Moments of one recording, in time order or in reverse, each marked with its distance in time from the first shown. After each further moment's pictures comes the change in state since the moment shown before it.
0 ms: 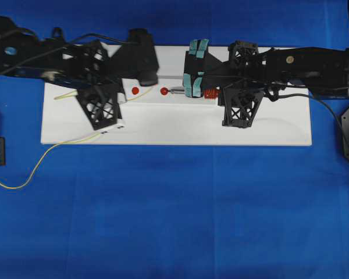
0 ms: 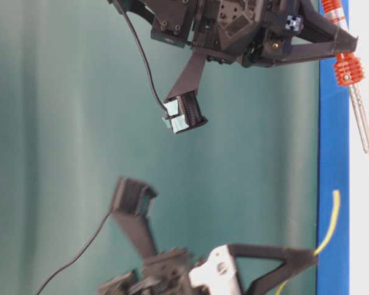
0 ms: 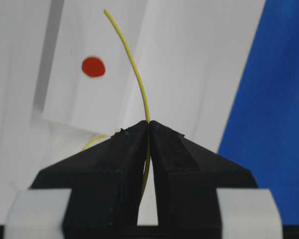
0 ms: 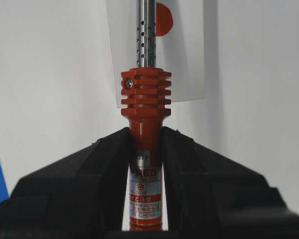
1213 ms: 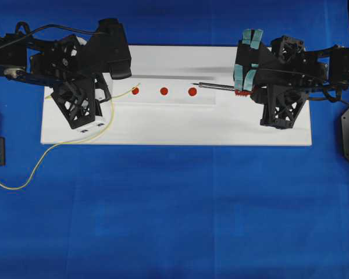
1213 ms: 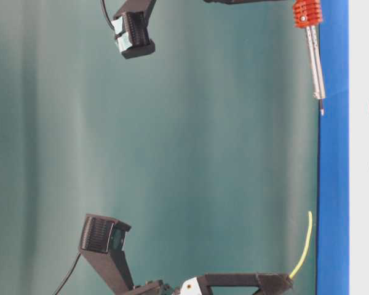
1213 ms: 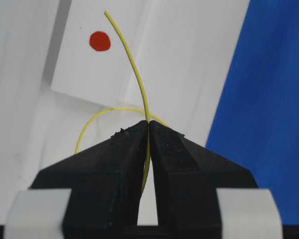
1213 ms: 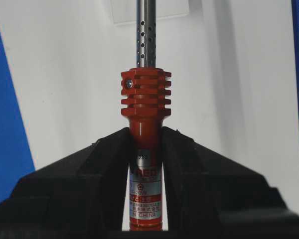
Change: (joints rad) left arm 0.000 -0.120 0.077 0.000 -0.026 -0.032; right arm 0.000 -0.305 0.196 -0.005 0.014 0.060
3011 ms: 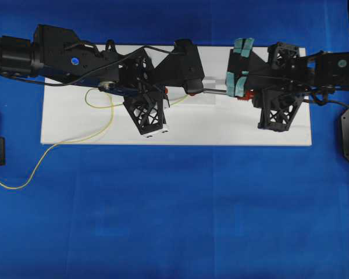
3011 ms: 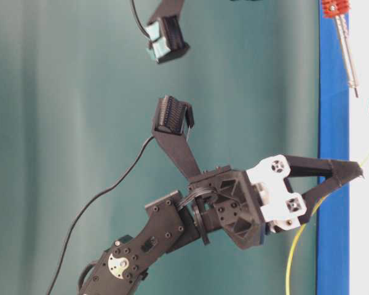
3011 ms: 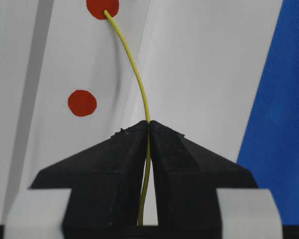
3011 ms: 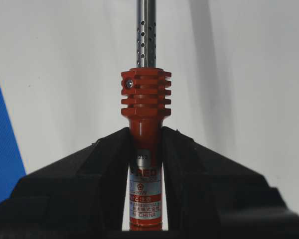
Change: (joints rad) left arm -0.015 0.416 -0.281 0.000 -0.106 0.032; right arm 0.000 0.084 0.008 -0.011 0.006 0.003
